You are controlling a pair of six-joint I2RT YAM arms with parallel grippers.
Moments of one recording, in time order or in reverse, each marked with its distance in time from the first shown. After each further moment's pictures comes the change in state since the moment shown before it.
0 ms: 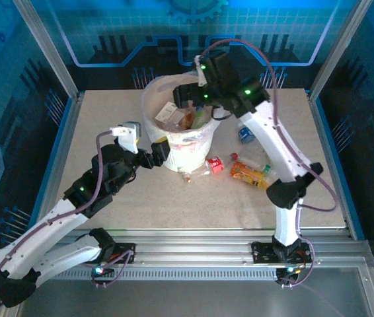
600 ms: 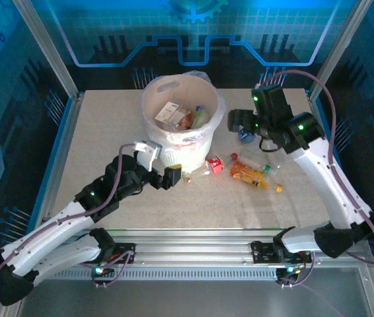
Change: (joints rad) left arm -0.055 -0.009 -0.169 0.020 0.253 0.102; right arm -0.181 -0.574 -0.754 0.041 0.161 0.114
